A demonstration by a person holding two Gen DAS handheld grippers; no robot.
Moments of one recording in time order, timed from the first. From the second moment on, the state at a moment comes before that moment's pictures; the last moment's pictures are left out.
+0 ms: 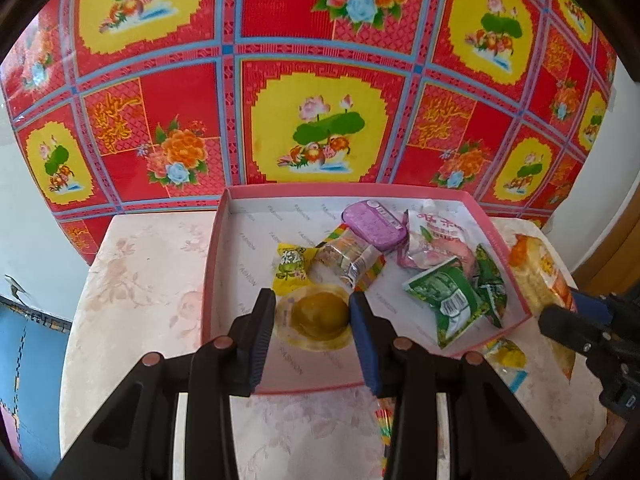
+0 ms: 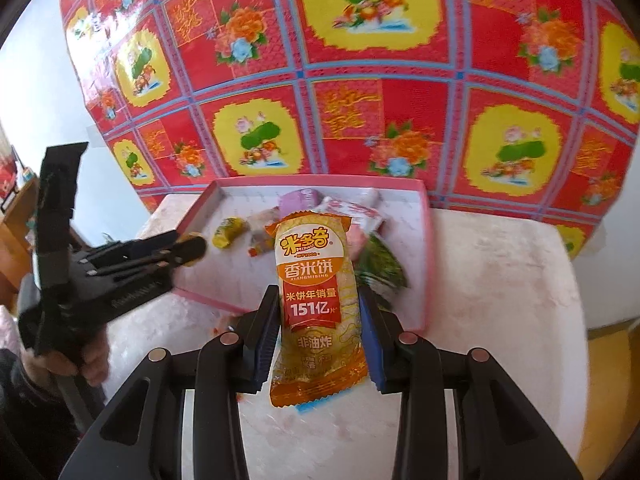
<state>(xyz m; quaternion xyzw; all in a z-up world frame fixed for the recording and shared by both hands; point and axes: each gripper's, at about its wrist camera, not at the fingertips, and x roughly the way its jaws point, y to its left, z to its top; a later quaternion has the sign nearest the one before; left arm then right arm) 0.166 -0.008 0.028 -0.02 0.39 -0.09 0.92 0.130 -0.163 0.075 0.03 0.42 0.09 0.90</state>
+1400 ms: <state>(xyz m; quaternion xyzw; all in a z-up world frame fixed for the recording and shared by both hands) 0.198 -0.009 -0.012 -0.02 0.42 -0.06 0.91 0.228 -0.112 0.017 0.03 0.47 0.14 0.87</state>
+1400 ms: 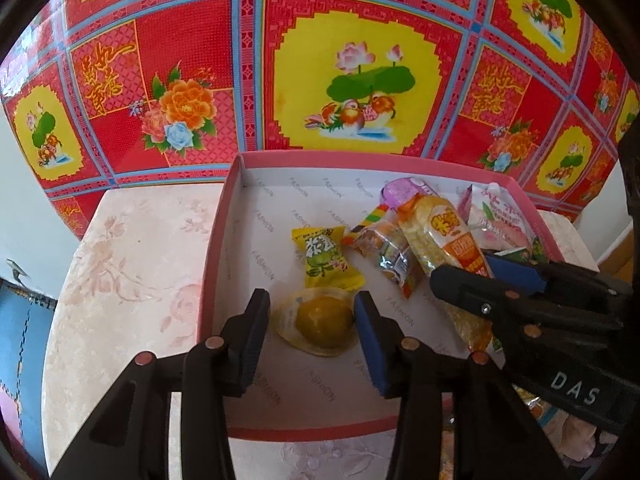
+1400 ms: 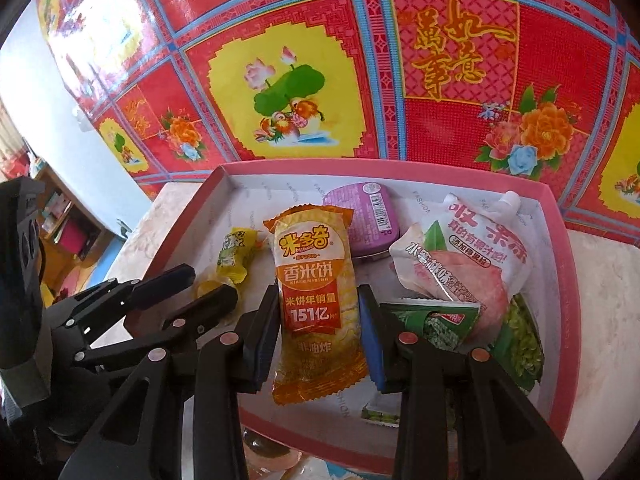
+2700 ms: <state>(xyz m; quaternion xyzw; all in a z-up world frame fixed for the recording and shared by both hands) 0.121 -0.027 0.020 -0.06 0.43 -0.11 0.89 0.110 -0.193 0.058 0.09 0.43 0.10 0.89</state>
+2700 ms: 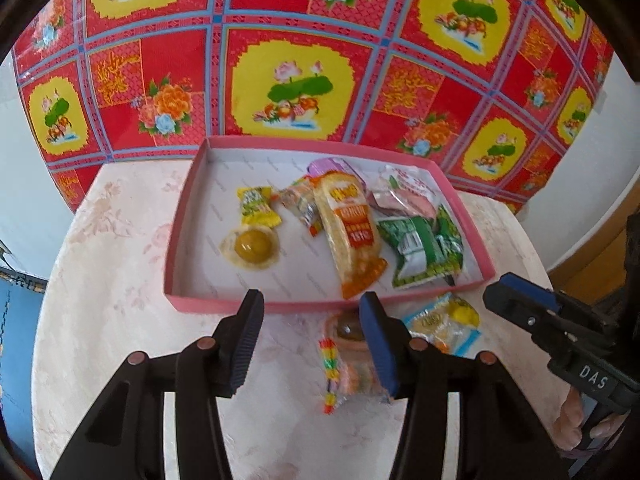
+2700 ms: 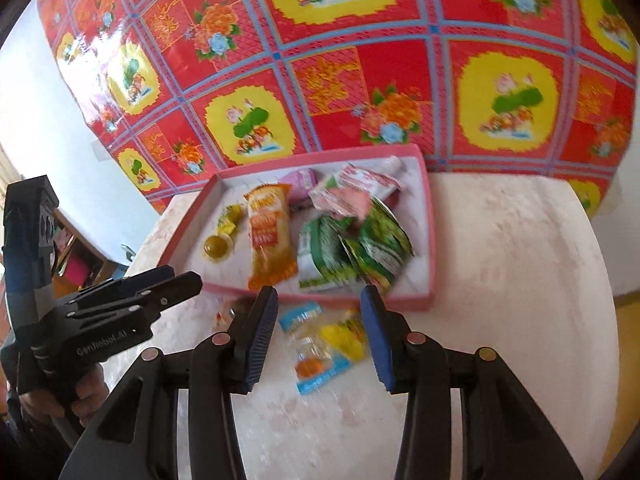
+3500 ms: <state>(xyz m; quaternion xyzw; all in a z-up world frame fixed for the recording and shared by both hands) 0.102 -0.061 -0.007 -0.03 0.47 -0.13 0.87 0.081 -0.210 0.038 0.11 0.46 0.08 0.88</state>
